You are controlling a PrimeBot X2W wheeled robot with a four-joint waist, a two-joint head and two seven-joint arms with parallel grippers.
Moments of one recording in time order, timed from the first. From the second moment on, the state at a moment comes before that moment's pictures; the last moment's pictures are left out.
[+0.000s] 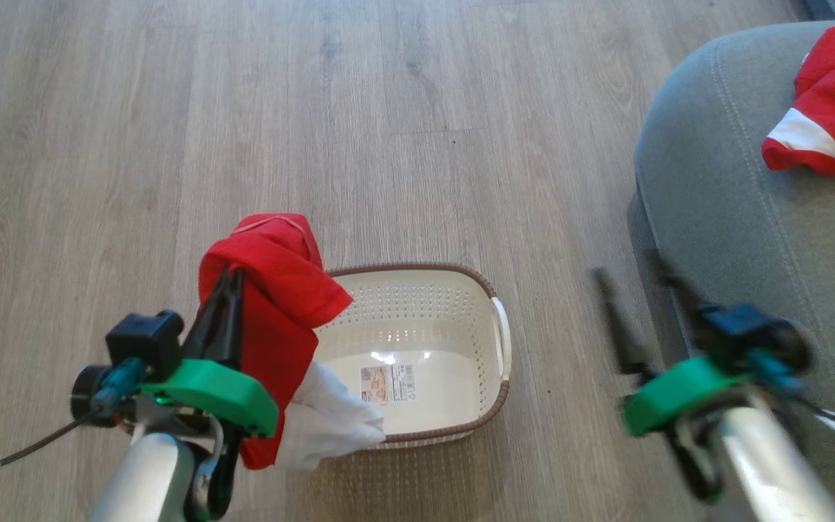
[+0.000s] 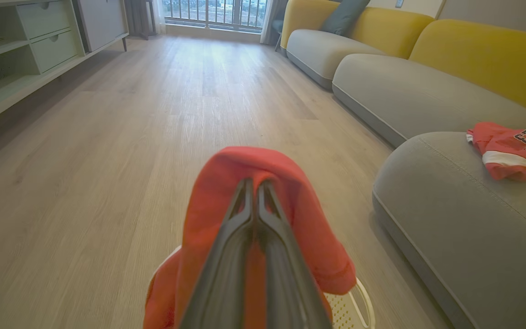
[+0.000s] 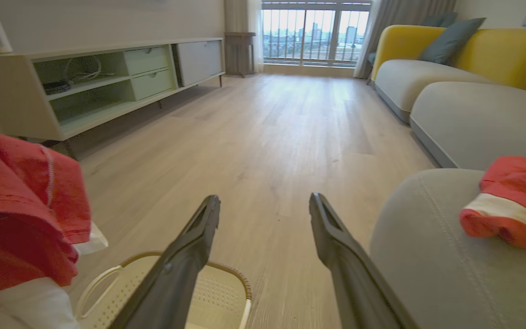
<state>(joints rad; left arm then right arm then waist) -0.16 0.19 -0.28 0.15 -0.40 0.12 -0.17 -0.18 -0.16 0.16 0.28 0.17 0.13 -0.26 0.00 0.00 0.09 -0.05</state>
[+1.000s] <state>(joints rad) -0.28 0.15 -0.62 -0.02 -0.33 -0.07 -0.05 -0.64 -0.29 1.10 0.45 0.66 0.13 -0.25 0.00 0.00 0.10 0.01</state>
